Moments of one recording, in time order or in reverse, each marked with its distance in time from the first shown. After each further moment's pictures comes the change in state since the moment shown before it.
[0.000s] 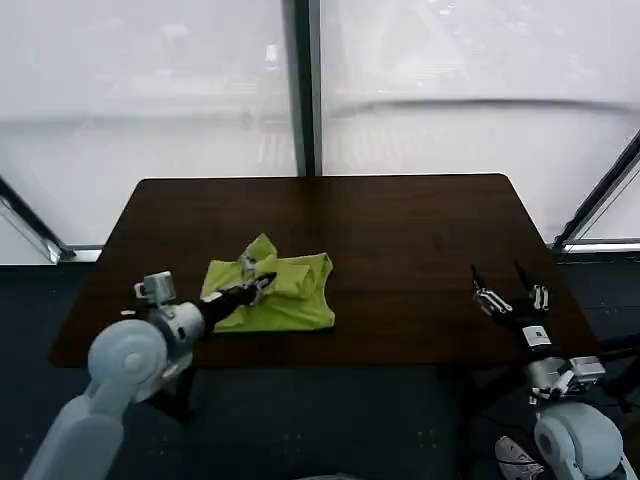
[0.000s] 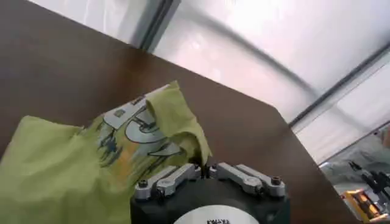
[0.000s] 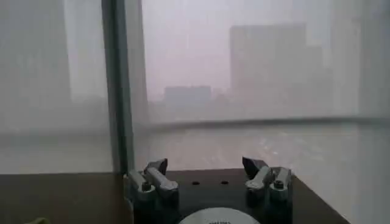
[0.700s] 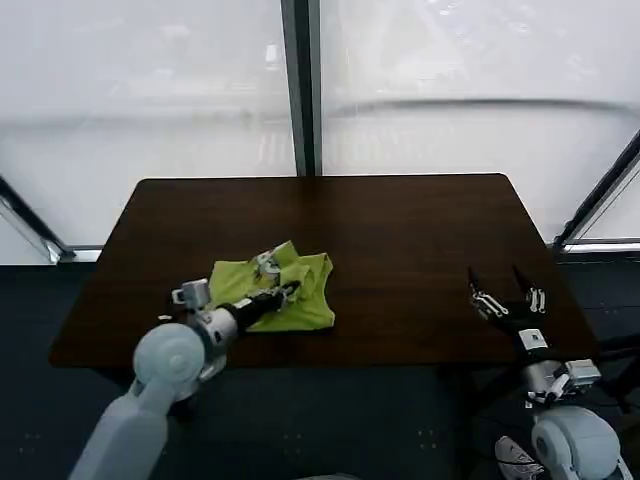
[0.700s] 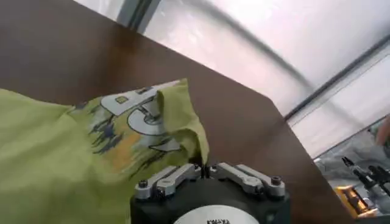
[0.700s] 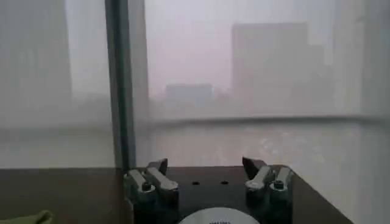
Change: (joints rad) left arm -0.037 -0.138 0.097 0.111 0.172 0.000 0.047; right arm -0.005 0.009 -0.012 0.001 -0.035 0.000 0.000
